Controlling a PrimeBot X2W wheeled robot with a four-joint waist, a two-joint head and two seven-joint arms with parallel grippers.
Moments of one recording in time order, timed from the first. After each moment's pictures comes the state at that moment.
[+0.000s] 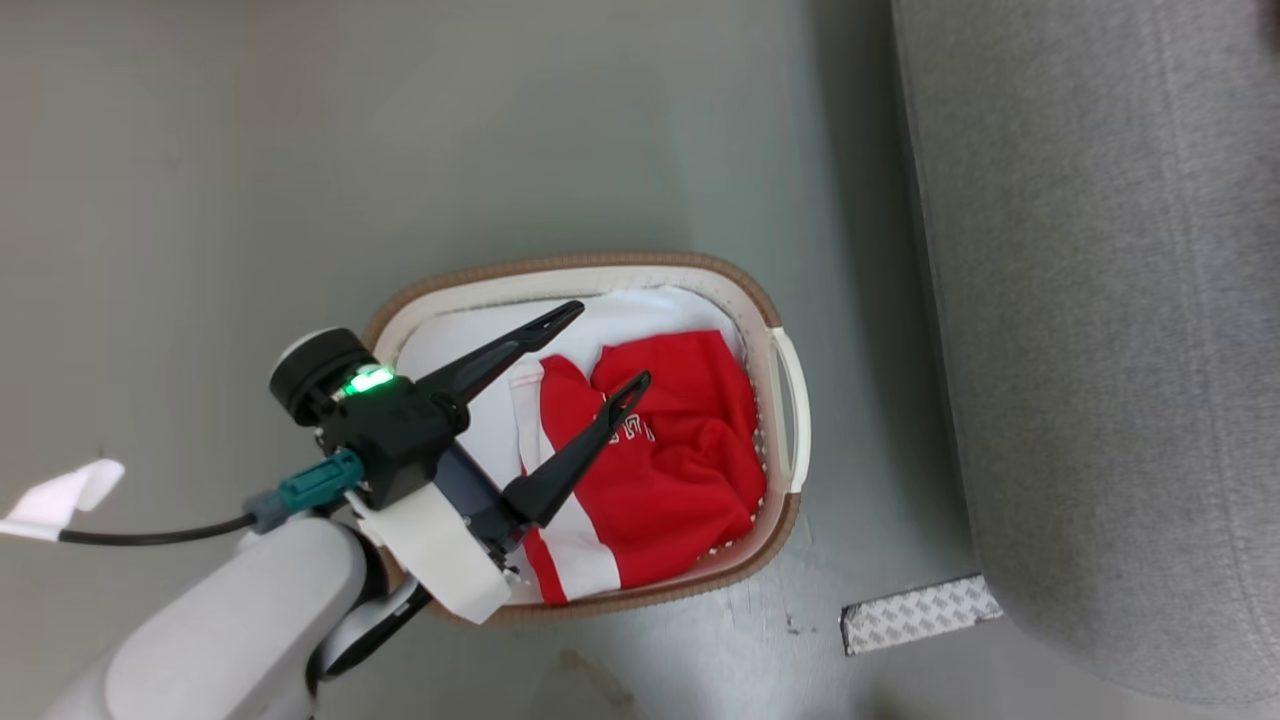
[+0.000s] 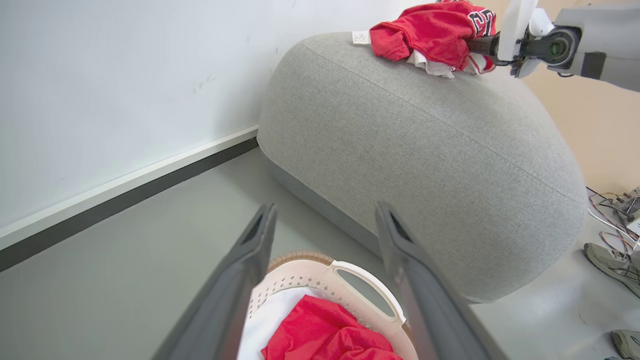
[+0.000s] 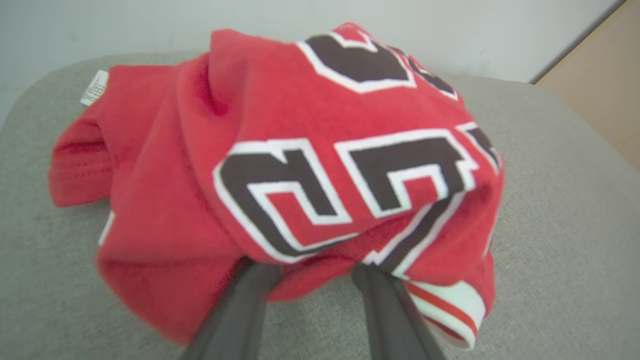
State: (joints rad) left arm -0.70 0.60 -0.85 -0.03 -0.54 -0.10 -0.21; right arm -0.87 -0.27 -0.46 0.59 0.00 0.13 0.15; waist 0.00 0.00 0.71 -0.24
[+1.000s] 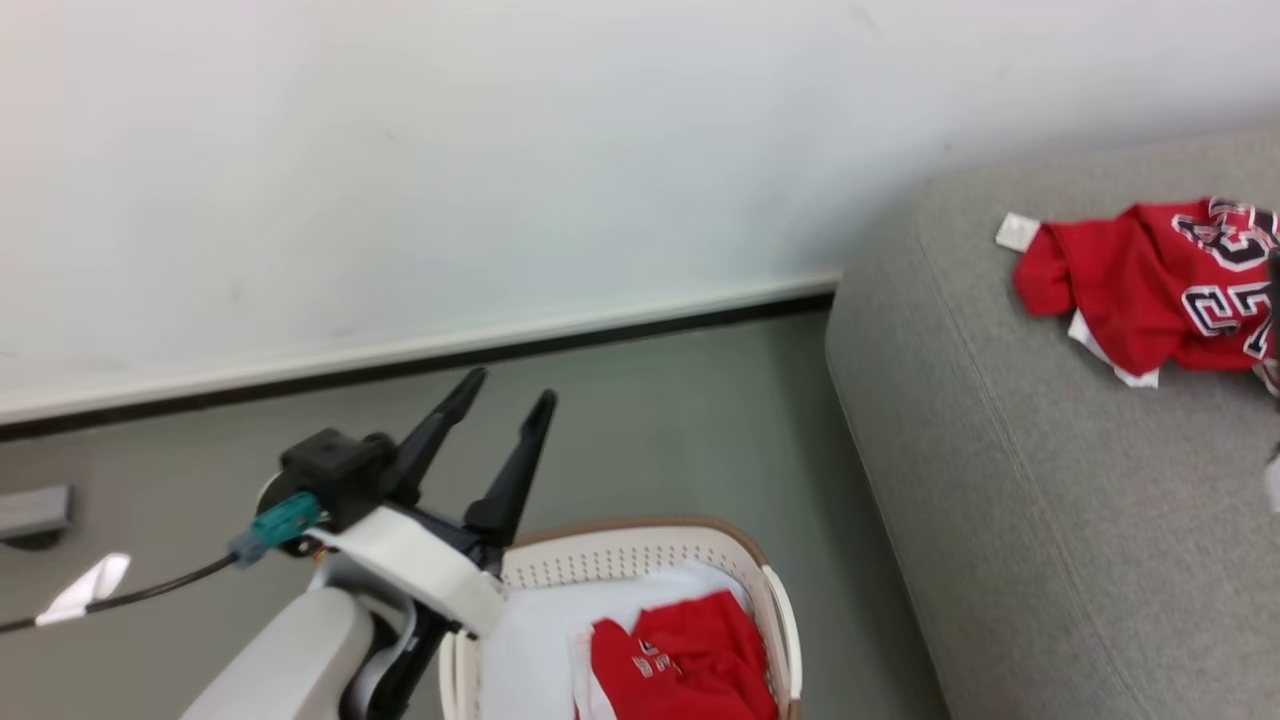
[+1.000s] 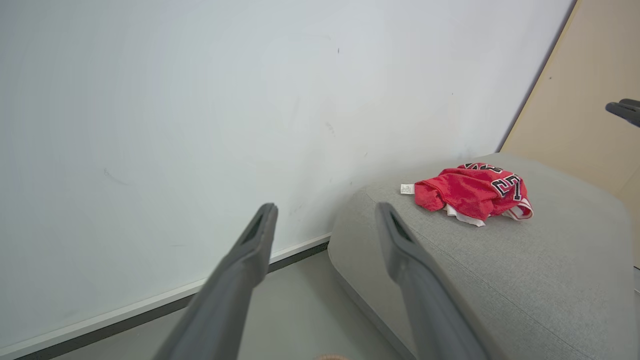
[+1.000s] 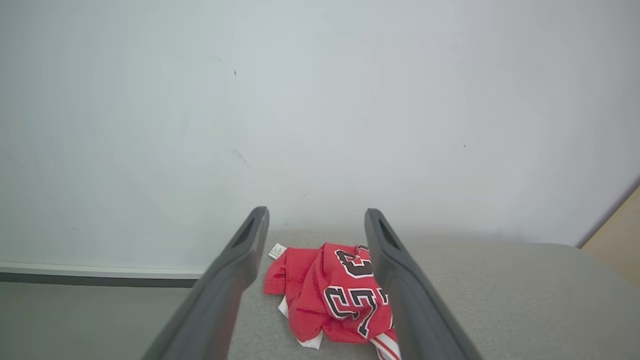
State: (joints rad) left arm -0.49 0.39 -0.63 0.23 -0.64 -0.02 -0.26; right arm -0.43 -0.38 -0.07 0.13 0.28 0.13 0.18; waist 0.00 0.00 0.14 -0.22
